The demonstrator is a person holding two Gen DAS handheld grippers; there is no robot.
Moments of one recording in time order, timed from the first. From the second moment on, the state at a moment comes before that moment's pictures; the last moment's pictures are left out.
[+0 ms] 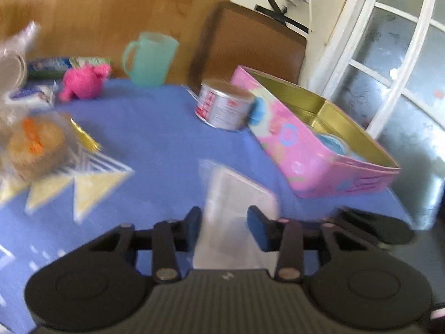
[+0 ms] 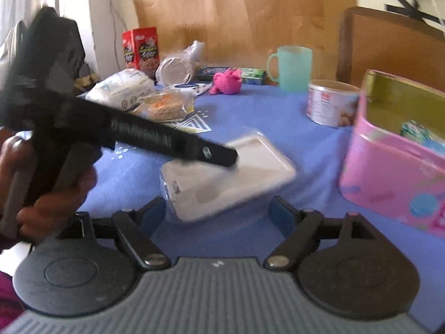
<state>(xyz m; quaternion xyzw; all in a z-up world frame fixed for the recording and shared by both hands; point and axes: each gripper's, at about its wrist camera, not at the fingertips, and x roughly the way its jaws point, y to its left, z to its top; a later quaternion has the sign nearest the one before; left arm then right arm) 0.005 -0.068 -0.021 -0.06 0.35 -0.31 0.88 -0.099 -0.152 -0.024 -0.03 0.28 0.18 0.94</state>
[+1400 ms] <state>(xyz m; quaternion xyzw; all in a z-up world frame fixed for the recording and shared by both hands) 0.022 -0.102 -0.009 -0.06 0.39 -0.31 0.86 -0.075 -0.167 -0.022 -0.06 0.28 0.14 0.95</state>
